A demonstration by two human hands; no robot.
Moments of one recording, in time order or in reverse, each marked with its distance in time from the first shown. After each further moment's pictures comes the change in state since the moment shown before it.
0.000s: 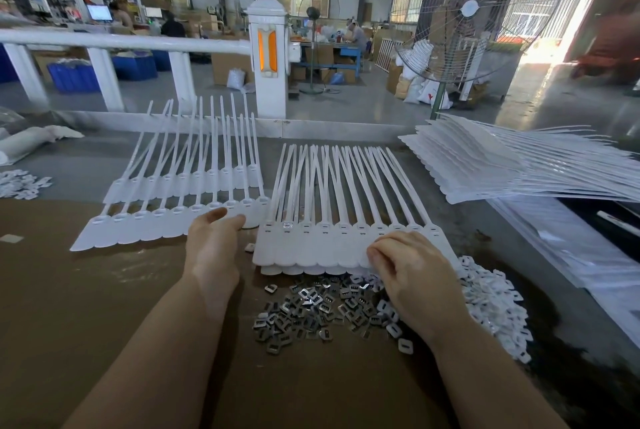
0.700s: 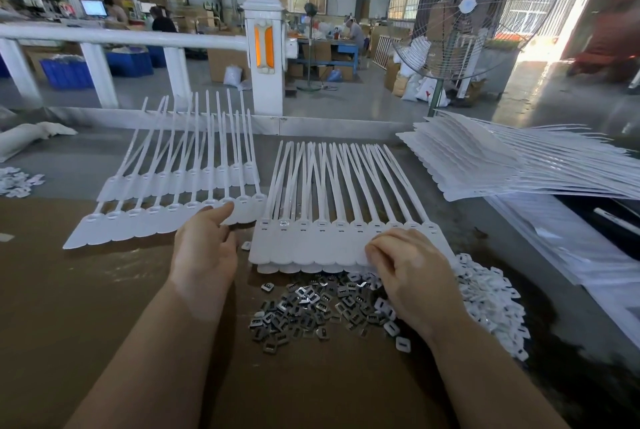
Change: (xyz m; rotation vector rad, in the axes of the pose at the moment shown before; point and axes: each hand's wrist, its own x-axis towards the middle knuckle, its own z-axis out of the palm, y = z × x) left_hand -0.009 0.010 0.001 -0.438 -0.096 -0.138; right_hand 0.000 0.001 0.000 0.024 -0.026 0.039
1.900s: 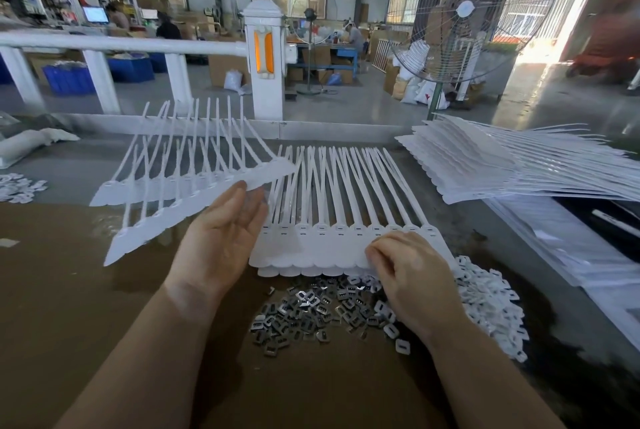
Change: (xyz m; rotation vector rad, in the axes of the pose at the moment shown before) left_hand -0.003 0.001 -0.006 -0.161 -0.511 0.012; right_hand 0.000 0.000 0.001 -0.004 0.018 -0.007
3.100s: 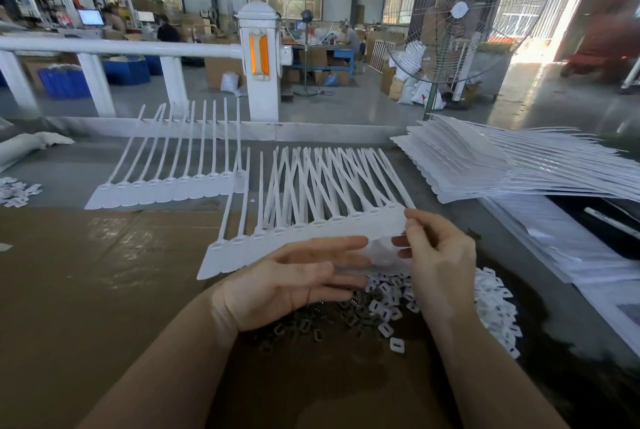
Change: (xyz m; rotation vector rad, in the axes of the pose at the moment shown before) left_hand -0.030 -0.026 0.021 0.475 -0.847 -0.430; right_hand 0.007 0.002 -0.008 0.636 0.382 0.555
